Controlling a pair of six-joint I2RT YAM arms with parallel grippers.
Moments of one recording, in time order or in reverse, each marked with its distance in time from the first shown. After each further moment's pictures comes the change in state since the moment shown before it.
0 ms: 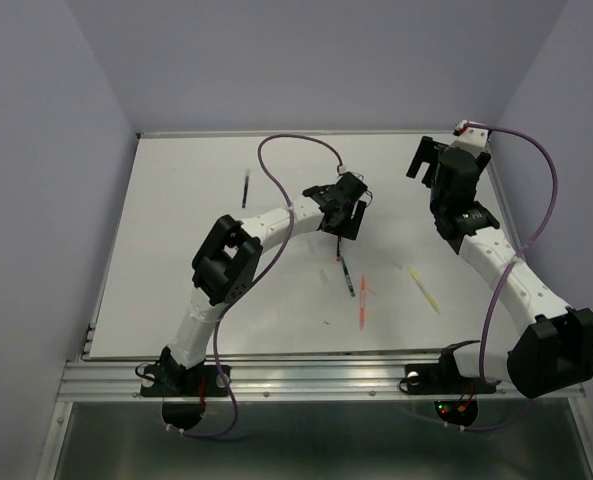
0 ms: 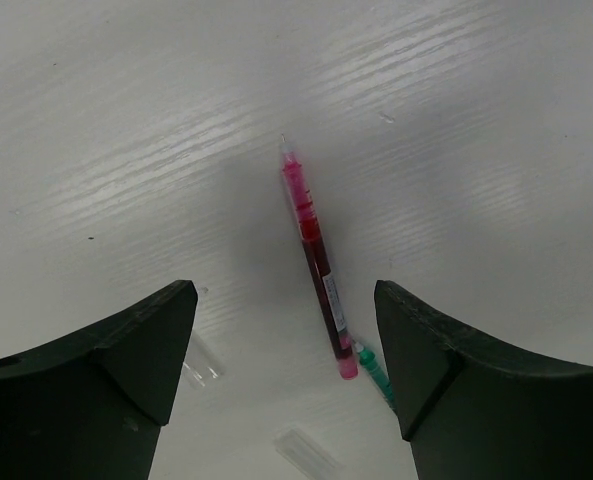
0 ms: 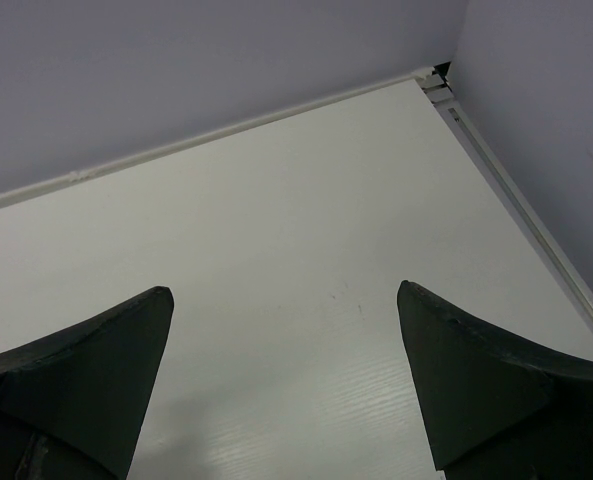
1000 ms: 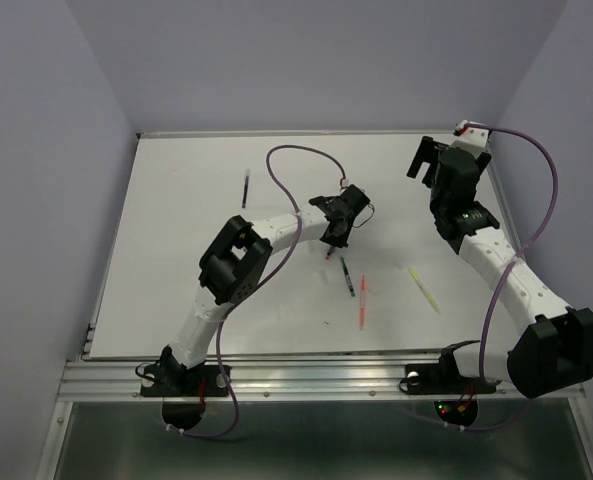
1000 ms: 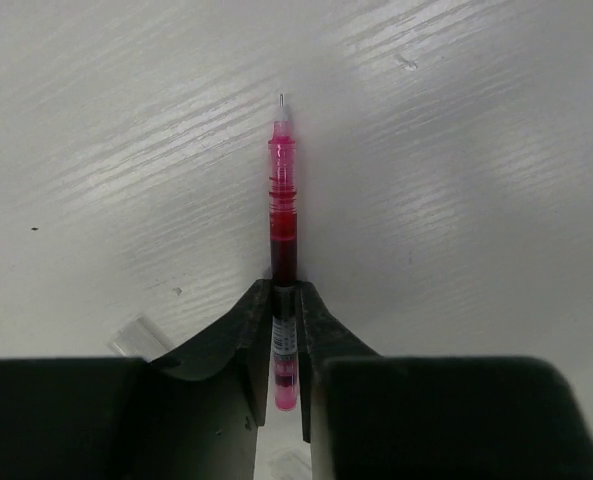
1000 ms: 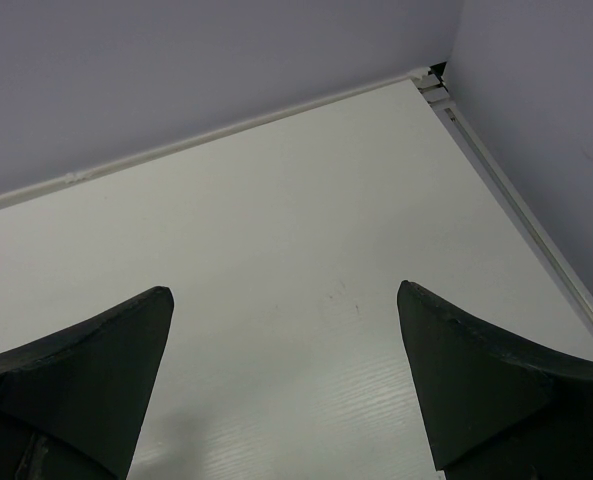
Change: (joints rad) left arm -0.016 0.050 -0.045 0.011 -0.024 0.012; right arm 0.000 0.000 0.000 -0.001 0.009 0.000
